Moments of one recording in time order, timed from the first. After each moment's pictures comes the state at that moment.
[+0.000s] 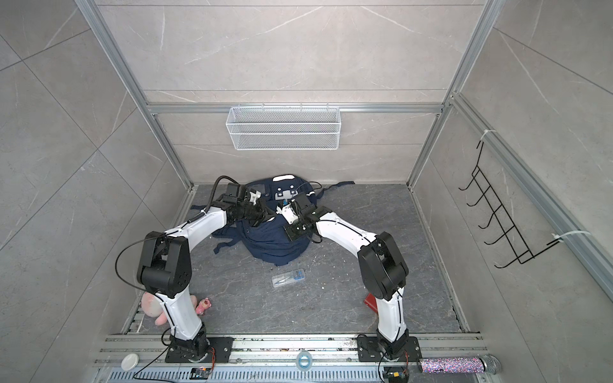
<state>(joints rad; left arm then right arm) -0.28 1.84 1.38 -0.37 0.62 -0.83 0.68 1.98 1.60 -0.55 -0.26 0.00</state>
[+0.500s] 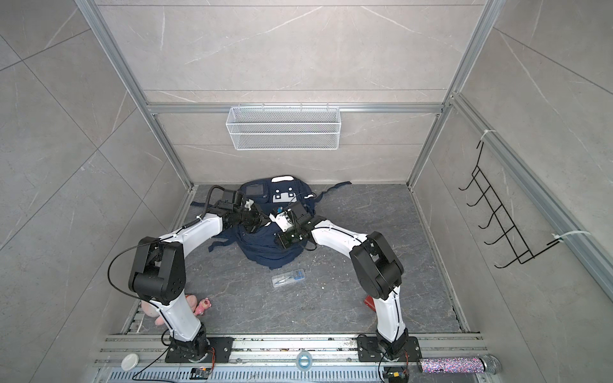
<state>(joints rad) -0.27 1.79 1.26 -0.30 0.60 -1.02 0.66 1.98 1.42 -0.32 -0.45 0.11</state>
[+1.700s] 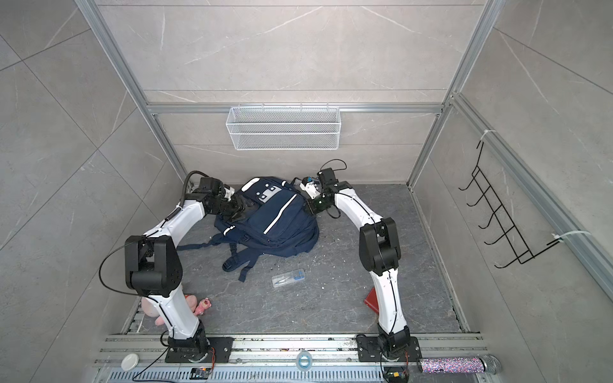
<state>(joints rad) -0.07 1.90 1.51 -0.68 0.58 -0.52 0.37 2.26 2.04 -0.78 -0.45 -0.17</state>
